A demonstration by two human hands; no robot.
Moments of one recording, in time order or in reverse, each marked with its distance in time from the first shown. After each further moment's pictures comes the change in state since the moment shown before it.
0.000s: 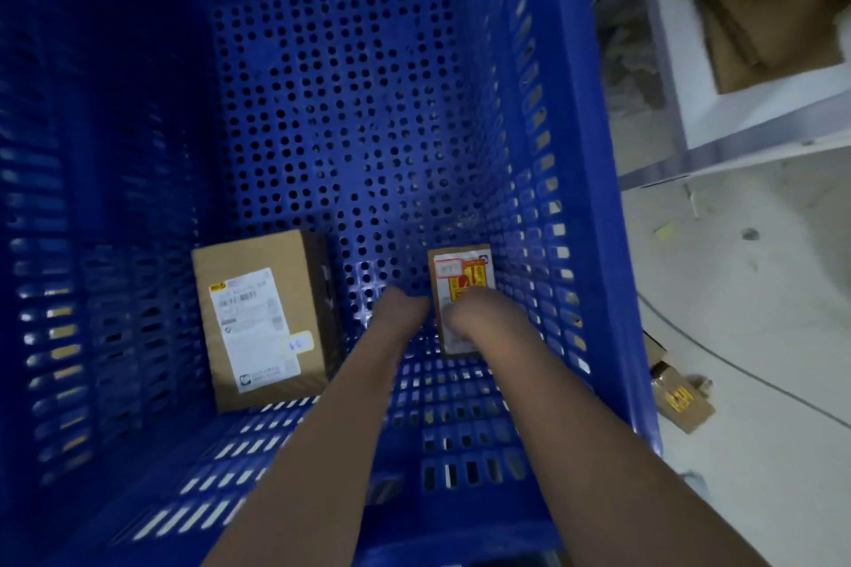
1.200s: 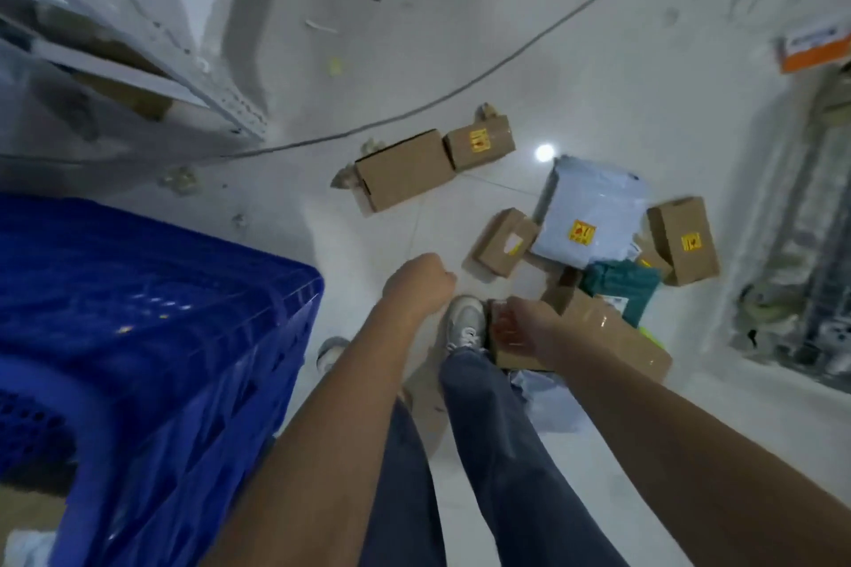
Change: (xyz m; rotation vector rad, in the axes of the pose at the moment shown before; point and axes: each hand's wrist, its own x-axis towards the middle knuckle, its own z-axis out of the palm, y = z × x) left_hand -0.130 -0.104 0.277 1.643 -0.560 0.617; right_hand -0.015 0.344 0.240 2.148 -0.036 0.479
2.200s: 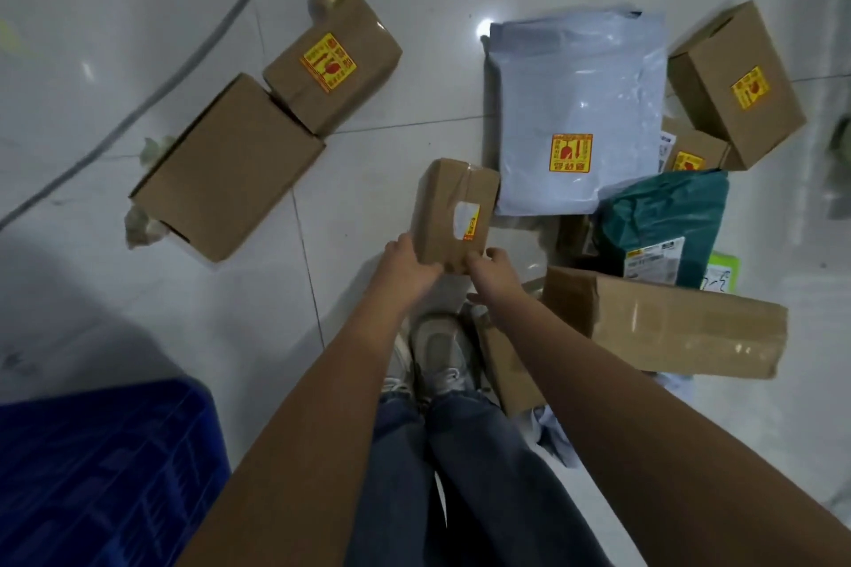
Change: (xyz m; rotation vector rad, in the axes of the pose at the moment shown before) left_hand 0.322 0.006 0.173 0.008 -0.131 -0.006; right_hand 0.313 -0.019 -0.023 0.258 0.146 -0.090
